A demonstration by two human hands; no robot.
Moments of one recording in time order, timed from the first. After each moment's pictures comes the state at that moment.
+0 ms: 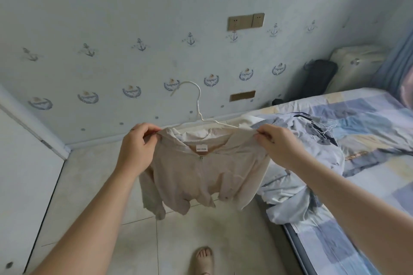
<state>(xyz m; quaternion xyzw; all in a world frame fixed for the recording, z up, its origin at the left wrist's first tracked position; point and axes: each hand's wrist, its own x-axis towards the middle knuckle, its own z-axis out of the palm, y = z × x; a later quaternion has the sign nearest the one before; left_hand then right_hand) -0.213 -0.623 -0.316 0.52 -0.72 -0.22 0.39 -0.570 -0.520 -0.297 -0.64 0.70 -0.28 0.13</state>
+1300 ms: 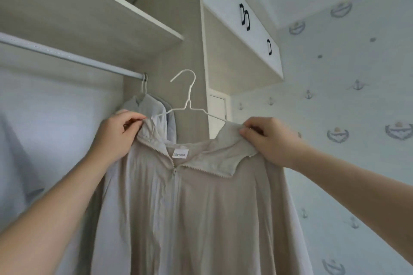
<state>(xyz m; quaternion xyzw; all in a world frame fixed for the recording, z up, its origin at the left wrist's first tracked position) 0.208 -0.092 0.169 0.53 -0.55 0.40 0.50 -0.117 -0.253 0.152 -0.85 0.16 -0.50 0.05</state>
